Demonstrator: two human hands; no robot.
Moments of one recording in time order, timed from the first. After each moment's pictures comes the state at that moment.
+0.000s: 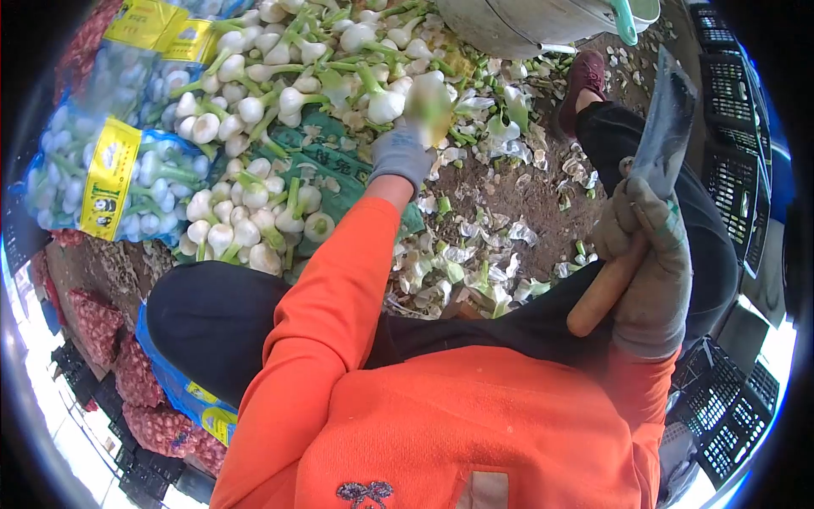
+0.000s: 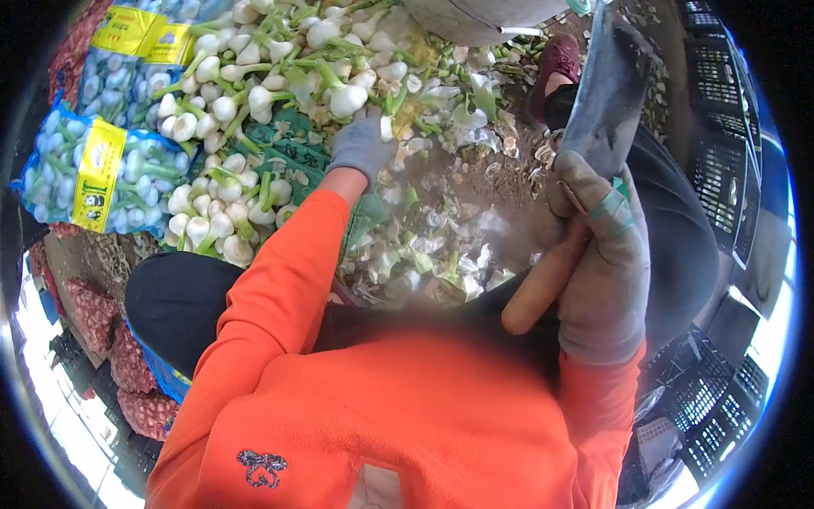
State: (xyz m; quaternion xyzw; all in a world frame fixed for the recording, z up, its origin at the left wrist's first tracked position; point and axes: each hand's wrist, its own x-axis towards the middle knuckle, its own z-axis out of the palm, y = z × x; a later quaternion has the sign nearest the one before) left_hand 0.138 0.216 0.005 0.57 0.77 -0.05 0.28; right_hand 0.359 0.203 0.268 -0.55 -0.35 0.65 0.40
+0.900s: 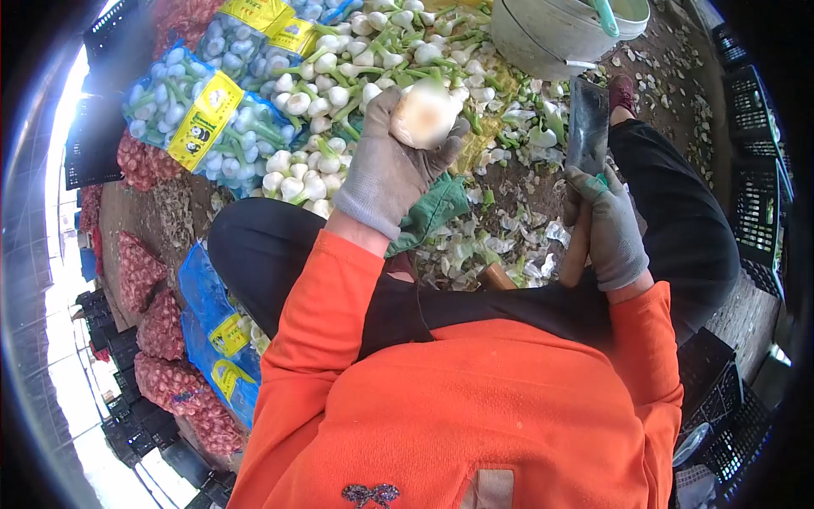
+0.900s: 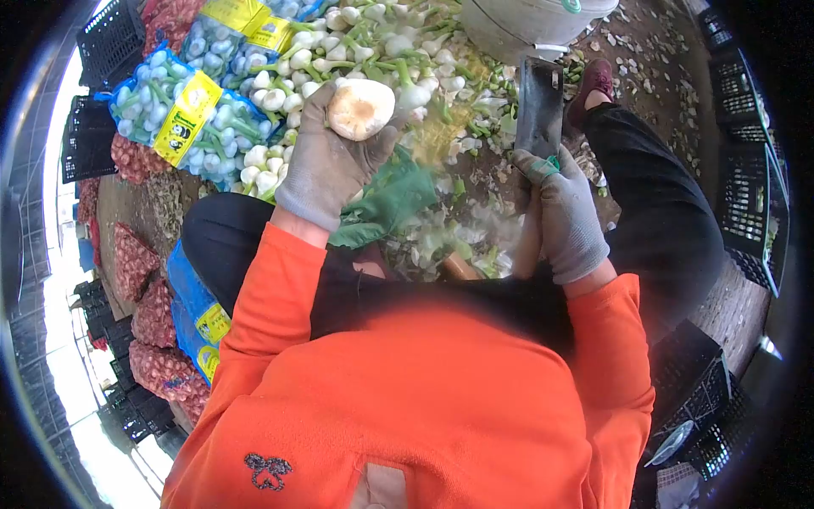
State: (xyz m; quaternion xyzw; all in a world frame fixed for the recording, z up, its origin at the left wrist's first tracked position) left_hand 0.132 0.106 0.214 0.04 0.34 0.65 0.68; right_hand 0.395 0.156 0.214 -0.49 -0.38 0.72 0.31
